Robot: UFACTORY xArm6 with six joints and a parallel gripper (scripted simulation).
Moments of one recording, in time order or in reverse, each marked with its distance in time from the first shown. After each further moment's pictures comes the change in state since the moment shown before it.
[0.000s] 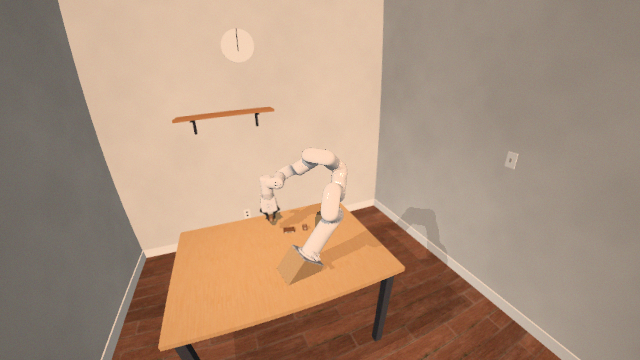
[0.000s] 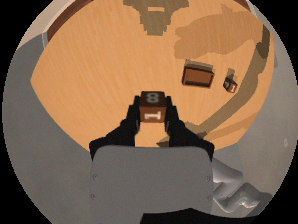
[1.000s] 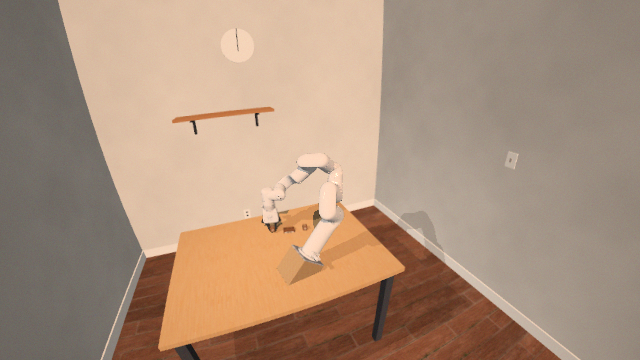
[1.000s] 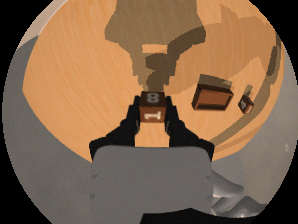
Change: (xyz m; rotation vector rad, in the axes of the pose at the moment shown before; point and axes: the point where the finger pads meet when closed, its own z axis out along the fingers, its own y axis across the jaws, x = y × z) arm 0.000 -0.001 0.083 -0.001 -0.002 -0.001
